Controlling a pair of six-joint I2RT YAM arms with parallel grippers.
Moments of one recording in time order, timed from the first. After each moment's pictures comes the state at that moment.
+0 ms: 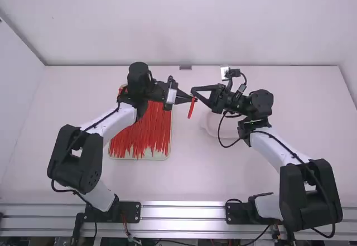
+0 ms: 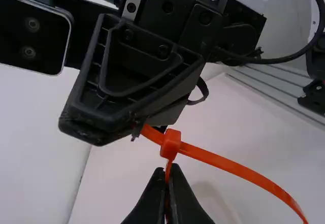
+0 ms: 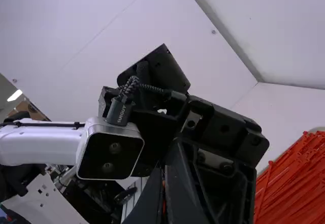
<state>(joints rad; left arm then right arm) -0.28 1.70 1.07 0.54 1.42 0.59 0.22 1.45 0.73 1.07 -1.11 1.01</state>
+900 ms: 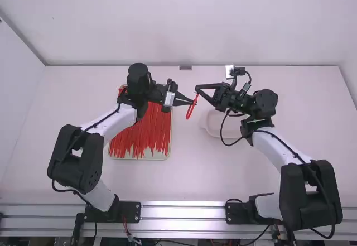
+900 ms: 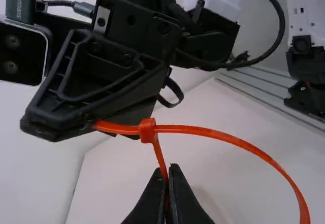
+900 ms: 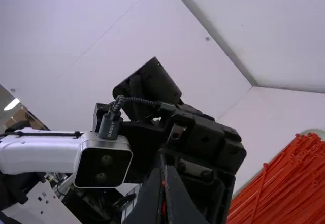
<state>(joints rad) -0.28 1.70 1.06 0.58 1.48 0.59 0.18 1.45 0.73 1.08 -1.11 1.04</state>
